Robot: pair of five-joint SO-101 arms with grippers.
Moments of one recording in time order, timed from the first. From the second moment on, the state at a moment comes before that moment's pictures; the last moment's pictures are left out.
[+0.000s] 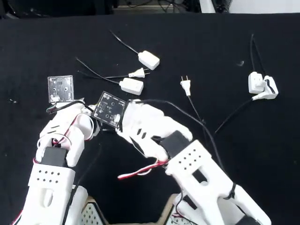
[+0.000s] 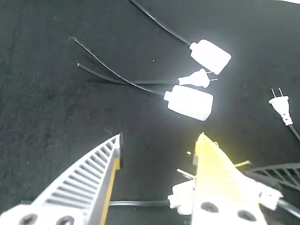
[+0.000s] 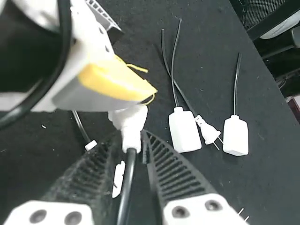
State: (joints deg) left arm 1.1 -65.9 67.9 37.1 7.7; right arm -37.8 -42.9 52.1 38.0 33.8
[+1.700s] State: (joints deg) left arm -12.8 -65.5 82.4 37.7 2.2; right arm -29.0 4.2 4.4 80.5 72.8
